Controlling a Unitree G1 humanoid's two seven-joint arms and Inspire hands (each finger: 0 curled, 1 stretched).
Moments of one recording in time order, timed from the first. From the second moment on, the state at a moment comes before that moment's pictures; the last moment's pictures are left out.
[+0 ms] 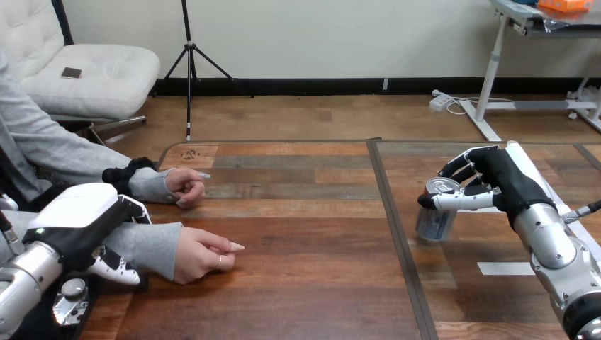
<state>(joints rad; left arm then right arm) -0.39 0.79 -0.27 0.89 0.65 -0.60 0.06 -0.70 -0.44 0.05 1.27 -0.27 -0.39 -0.03</state>
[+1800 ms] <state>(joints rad) -0.40 0.79 -0.26 0.95 0.62 -0.70 0.14 -0.70 -0.44 0.05 1.27 -0.27 -0.37 -0.03</state>
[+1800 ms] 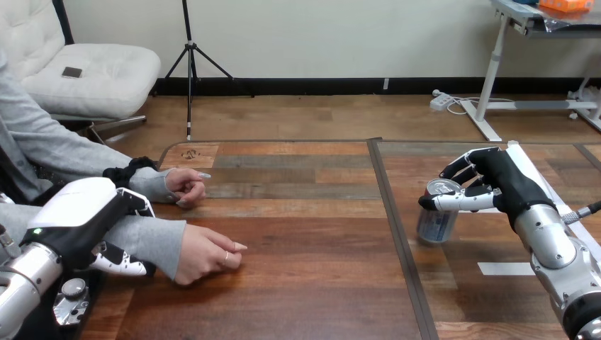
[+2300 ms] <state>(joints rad) -0.40 0.79 -0.23 0.95 0.59 -0.79 0.19 -0.70 -0.44 0.05 1.27 -0.27 -0.38 -0.03</state>
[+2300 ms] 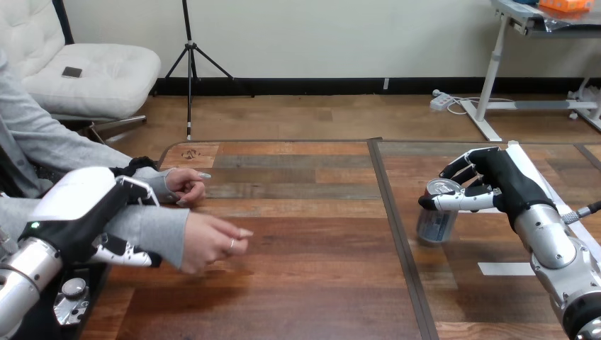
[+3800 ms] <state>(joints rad) -0.40 0.77 -0.15 0.79 0.50 -0.81 0.17 -0.70 -0.43 0.05 1.21 -0.27 -0.38 -0.01</state>
